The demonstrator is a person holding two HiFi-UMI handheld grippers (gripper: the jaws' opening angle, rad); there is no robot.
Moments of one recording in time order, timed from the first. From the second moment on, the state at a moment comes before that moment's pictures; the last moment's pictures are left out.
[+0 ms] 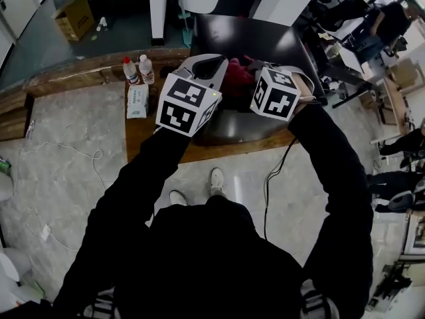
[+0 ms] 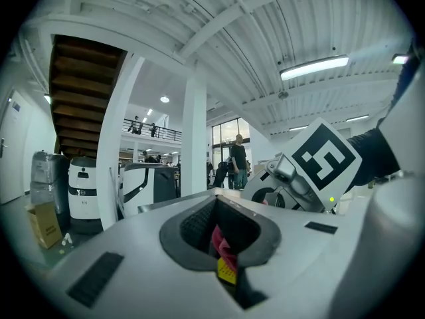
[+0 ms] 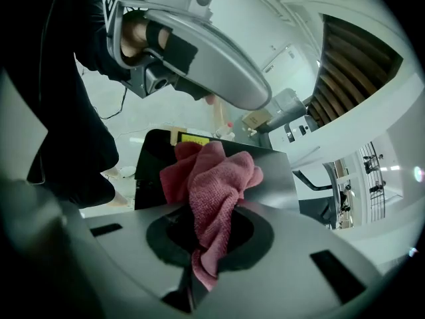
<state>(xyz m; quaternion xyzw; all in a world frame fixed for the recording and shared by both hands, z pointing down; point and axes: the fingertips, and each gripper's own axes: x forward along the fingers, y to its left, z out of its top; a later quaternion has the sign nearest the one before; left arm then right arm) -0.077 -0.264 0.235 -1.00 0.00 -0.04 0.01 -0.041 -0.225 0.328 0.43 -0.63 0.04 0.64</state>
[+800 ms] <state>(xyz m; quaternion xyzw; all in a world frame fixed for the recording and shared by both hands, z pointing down) -0.216 -0.205 0.154 -0.98 0.11 0.10 0.12 -0.154 -0.141 0.179 0.67 -0.68 -0.18 0.24</state>
